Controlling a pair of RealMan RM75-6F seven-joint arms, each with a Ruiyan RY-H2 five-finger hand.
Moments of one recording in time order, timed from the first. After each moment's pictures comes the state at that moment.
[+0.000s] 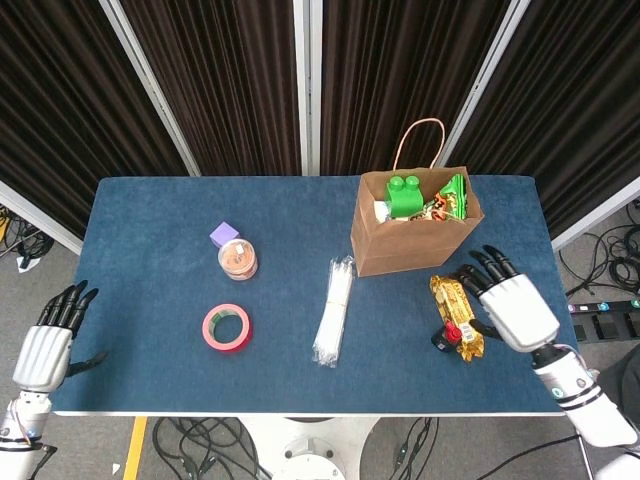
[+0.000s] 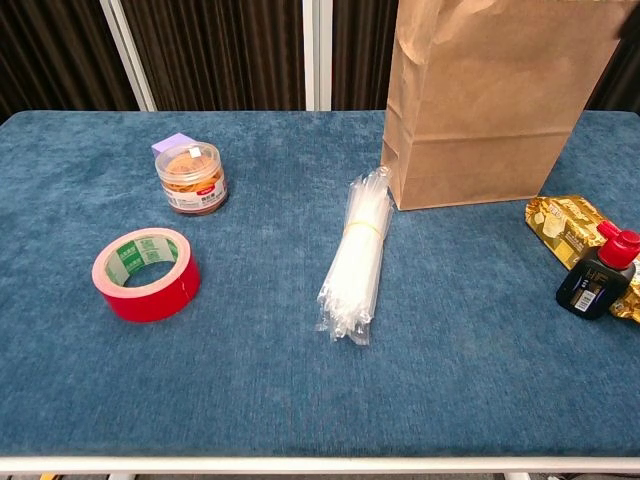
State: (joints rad) left arm -0.11 -1.42 -0.01 -1.11 1.59 1.58 -0.25; right arm 0.44 -1.02 0.09 -1.71 -1.71 1.26 -0.14
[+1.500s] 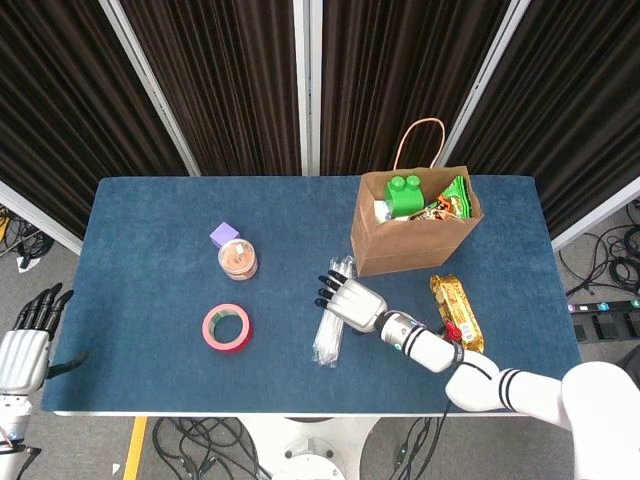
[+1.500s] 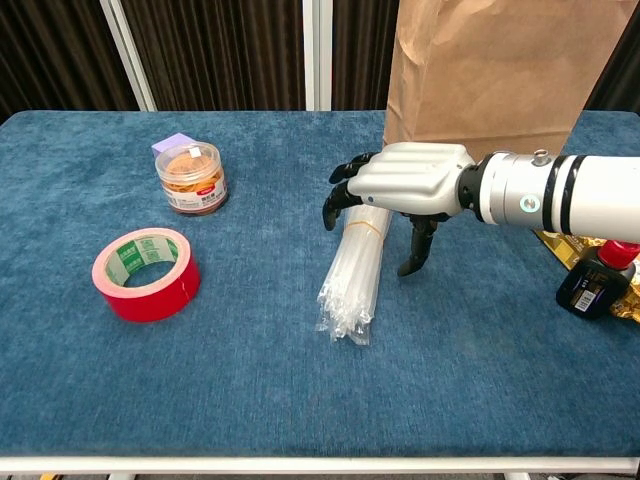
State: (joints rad) left arm -0.09 -1.46 -0.02 -0.94 1.55 1.57 -0.38; right arm 0.93 -1.62 0.09 -1.22 -1.58 0.68 -0.16
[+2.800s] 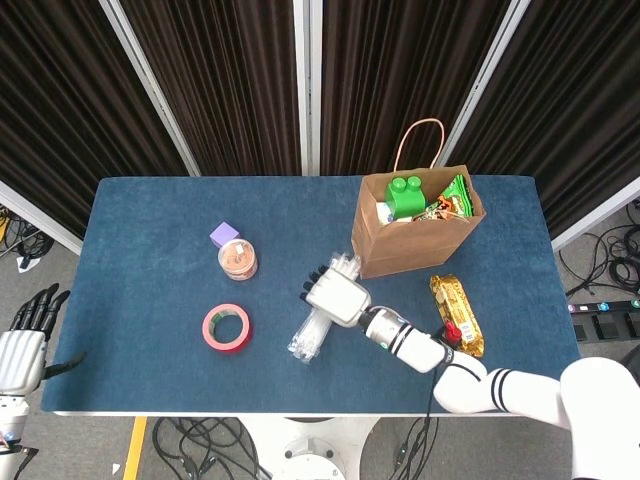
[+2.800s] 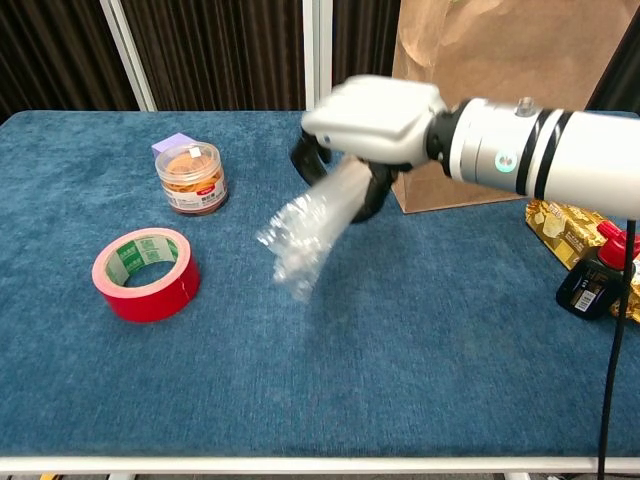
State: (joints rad) left arm -0.08 -1.47 -0.02 -0.90 1.55 1.57 -0.42; right arm 0.96 -1.58 0.16 -1.39 -1.52 0.84 -0.31
